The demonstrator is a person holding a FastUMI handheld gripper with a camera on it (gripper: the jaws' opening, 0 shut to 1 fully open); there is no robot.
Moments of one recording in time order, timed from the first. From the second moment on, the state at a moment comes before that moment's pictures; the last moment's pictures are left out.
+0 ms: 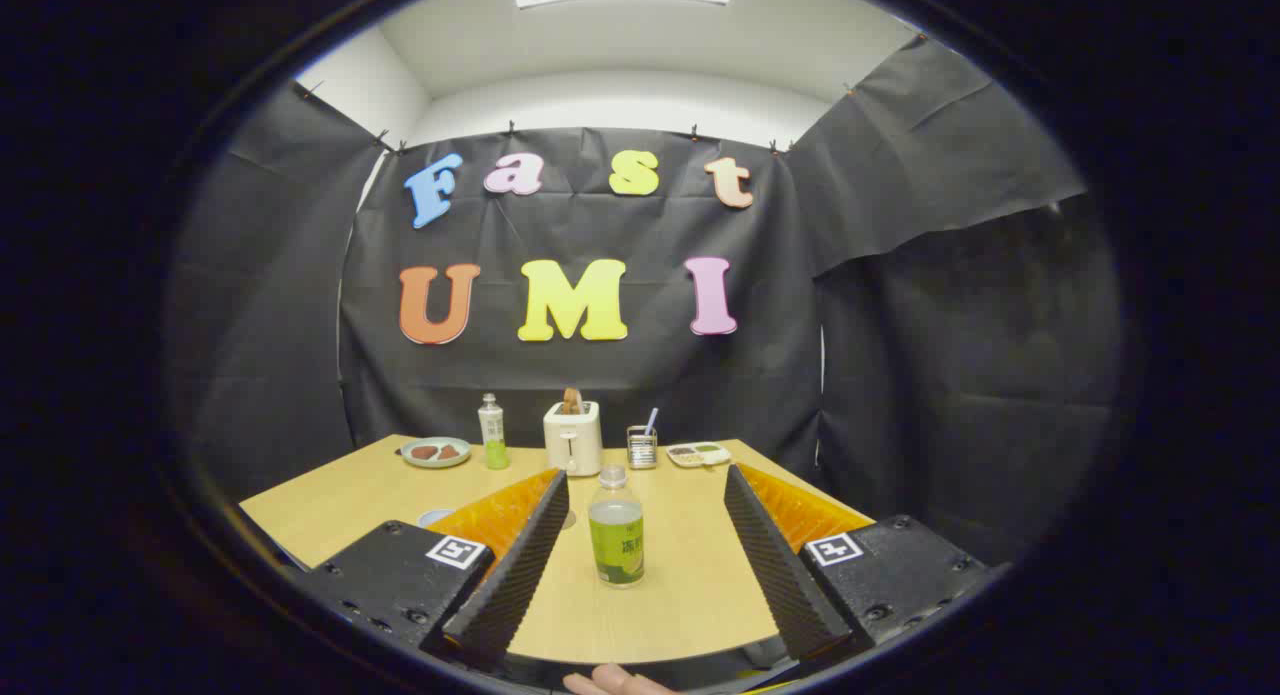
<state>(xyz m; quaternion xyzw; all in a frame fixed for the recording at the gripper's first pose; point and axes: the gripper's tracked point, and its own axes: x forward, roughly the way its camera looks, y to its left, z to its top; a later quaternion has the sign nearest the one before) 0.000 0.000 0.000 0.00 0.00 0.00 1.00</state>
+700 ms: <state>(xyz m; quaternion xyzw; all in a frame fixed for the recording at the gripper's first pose) -0.012 0.000 0.005 -0.02 -0.01 0.01 1.00</state>
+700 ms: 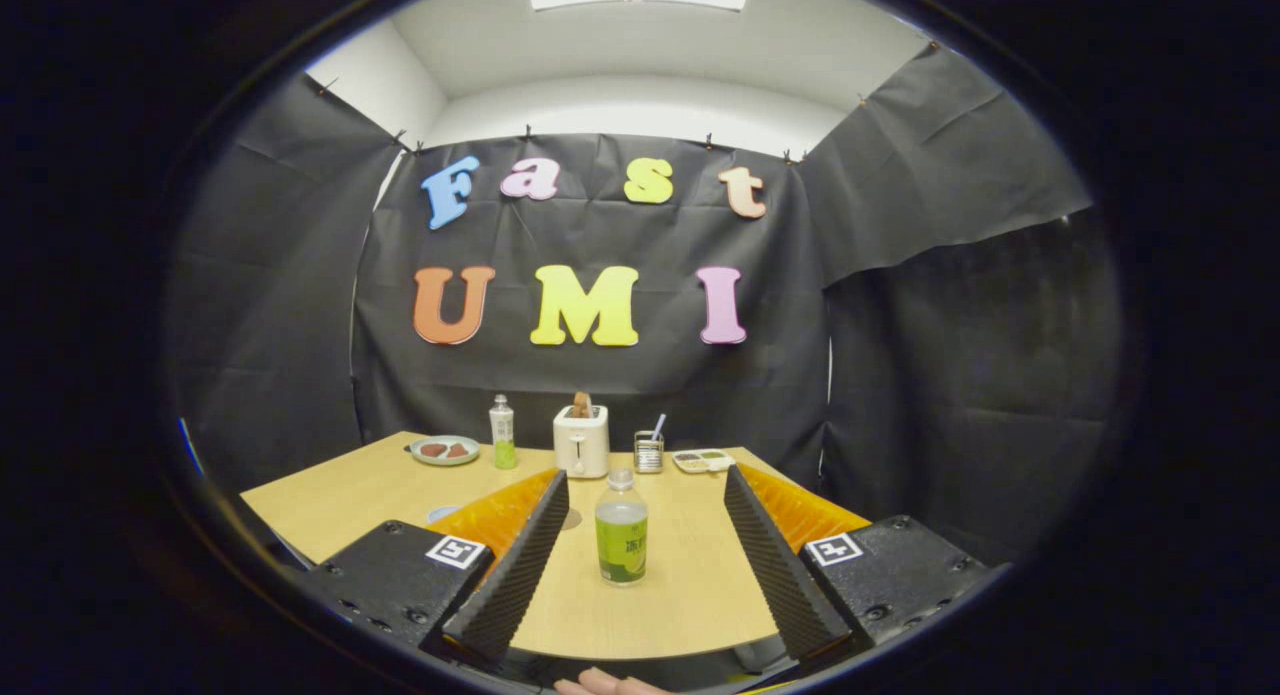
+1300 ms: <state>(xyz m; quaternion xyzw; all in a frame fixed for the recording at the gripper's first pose) 0.034 0.007 -0.041 0.00 0.03 0.03 1.00</state>
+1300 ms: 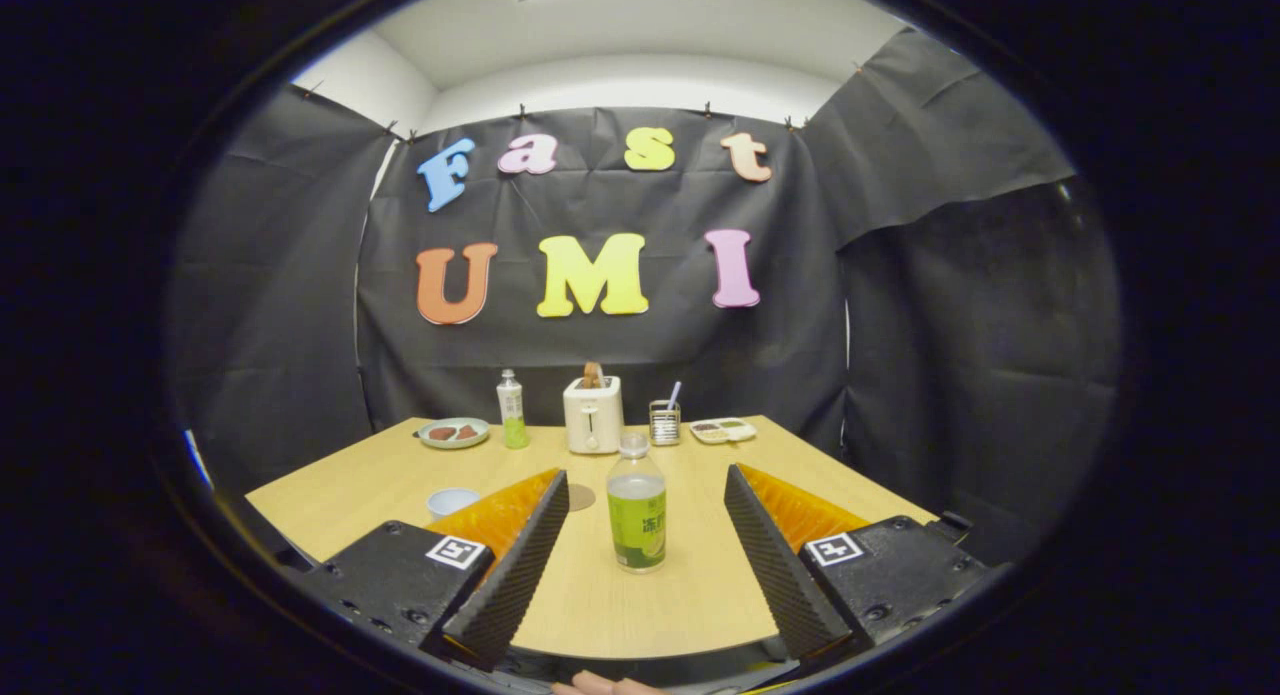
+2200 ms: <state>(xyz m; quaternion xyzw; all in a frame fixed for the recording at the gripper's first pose) 0.174 0.023 -0.118 -0.03 0.07 0.04 1.00</state>
